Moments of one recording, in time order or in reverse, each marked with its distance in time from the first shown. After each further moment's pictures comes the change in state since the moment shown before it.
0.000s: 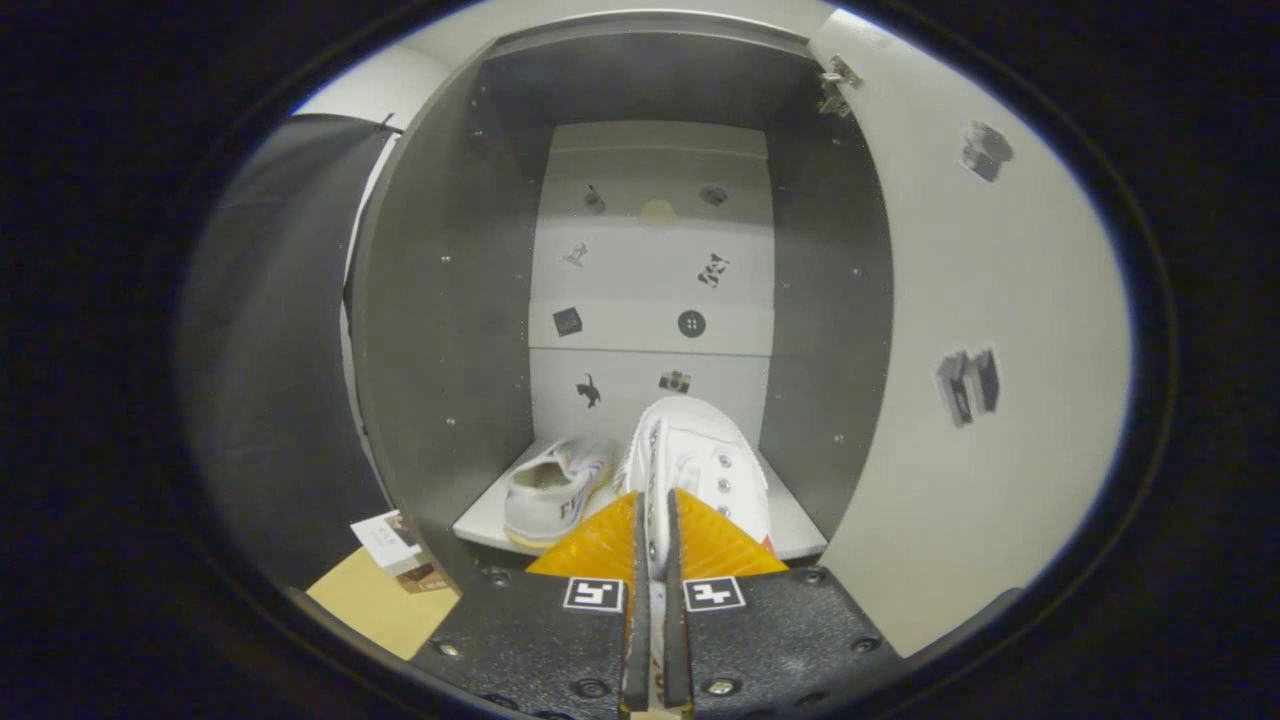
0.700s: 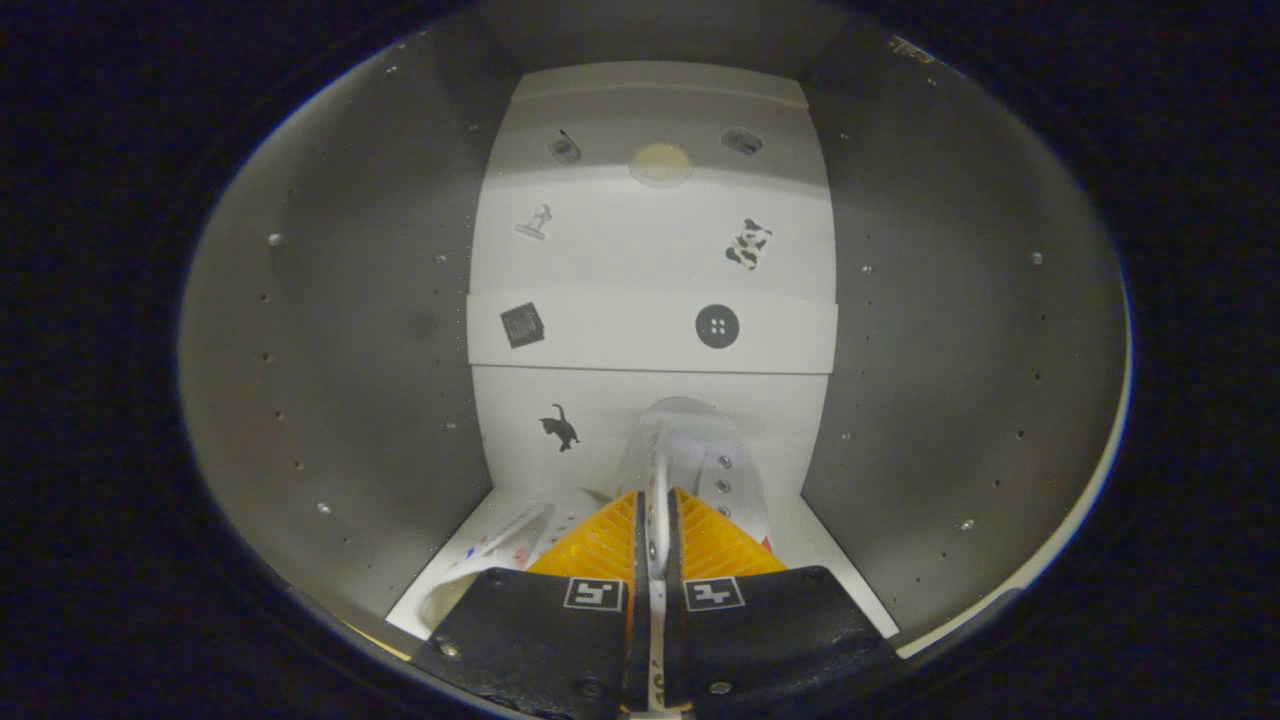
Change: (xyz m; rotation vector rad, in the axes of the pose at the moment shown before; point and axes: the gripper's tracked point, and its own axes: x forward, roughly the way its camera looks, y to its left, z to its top) arm 0.157 0.000 0.014 0.034 0.063 -0.018
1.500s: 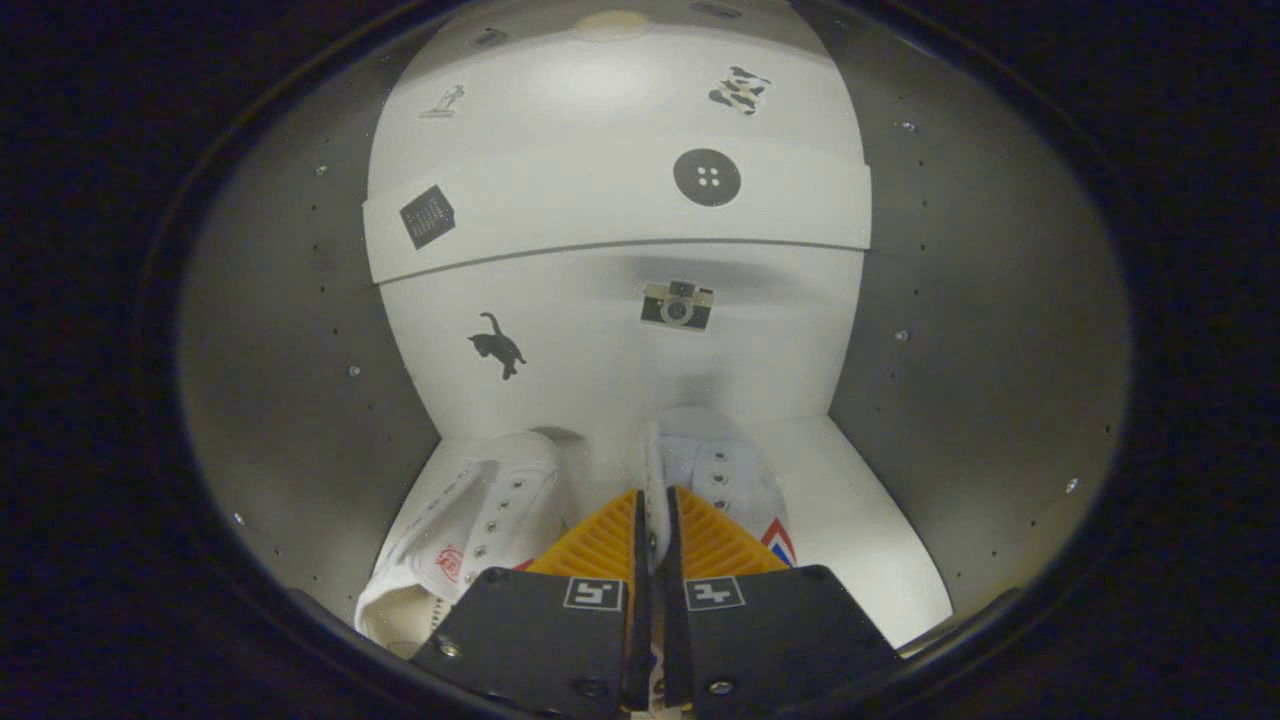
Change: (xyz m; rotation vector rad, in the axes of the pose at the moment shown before) arm 0.052 -0.002 -0.055 0.086 0.302 -0.042
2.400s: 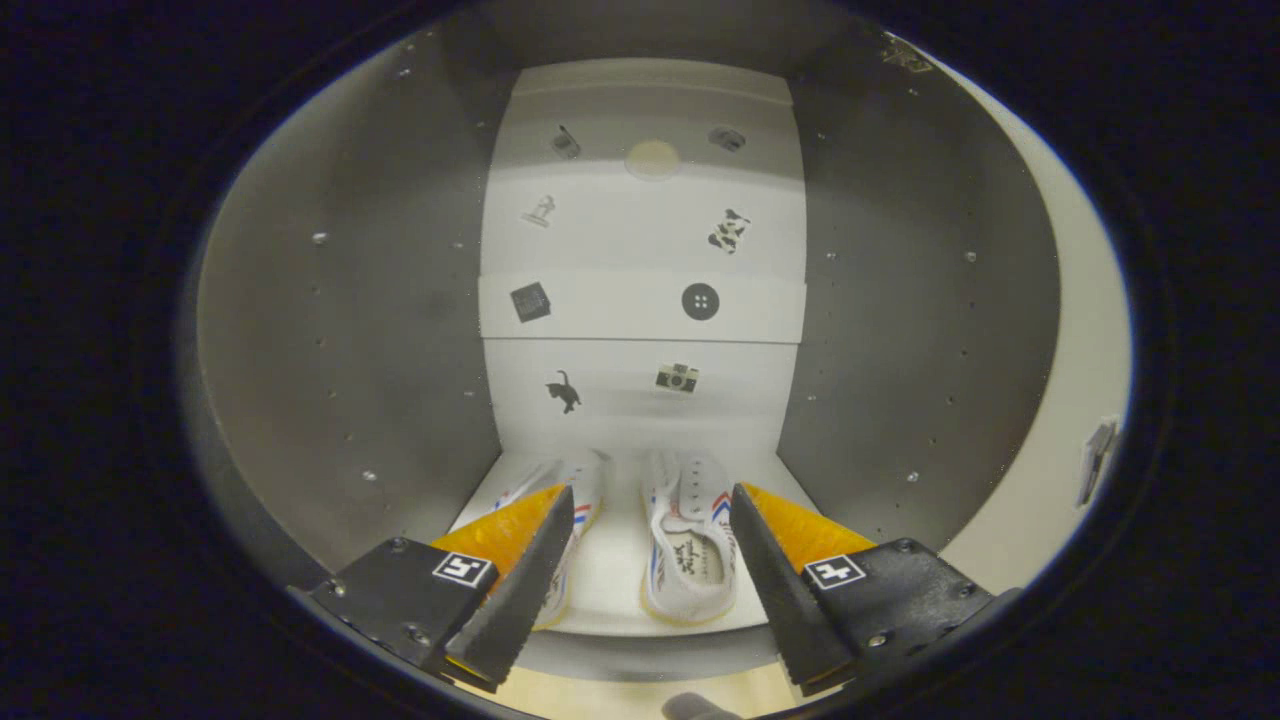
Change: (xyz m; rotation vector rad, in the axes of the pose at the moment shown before) arm -0.147 0.010 -0.006 -0.076 -0.228 0.004
